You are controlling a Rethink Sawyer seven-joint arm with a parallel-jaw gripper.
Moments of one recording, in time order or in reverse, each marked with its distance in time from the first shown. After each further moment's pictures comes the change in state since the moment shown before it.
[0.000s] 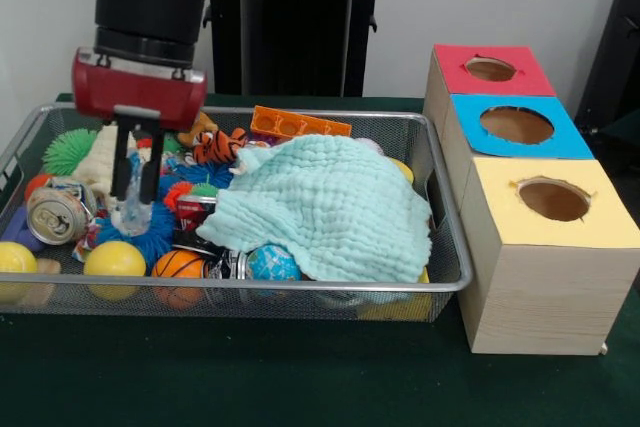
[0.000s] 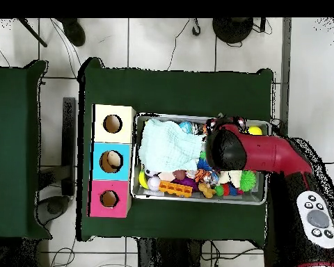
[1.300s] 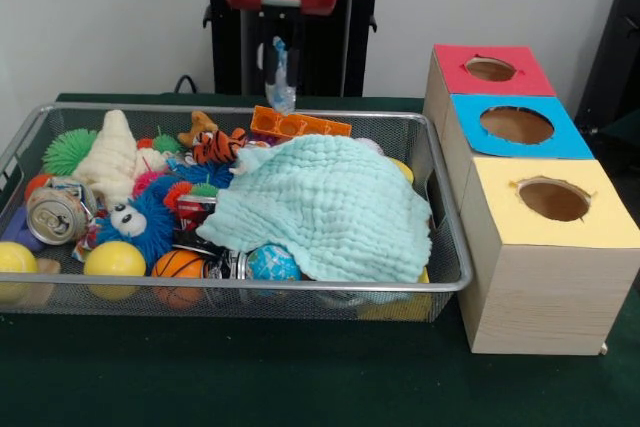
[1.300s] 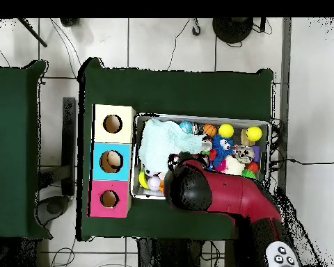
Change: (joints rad) arm 0.108 -0.248 -0.049 0.390 0.258 0.032 0.003
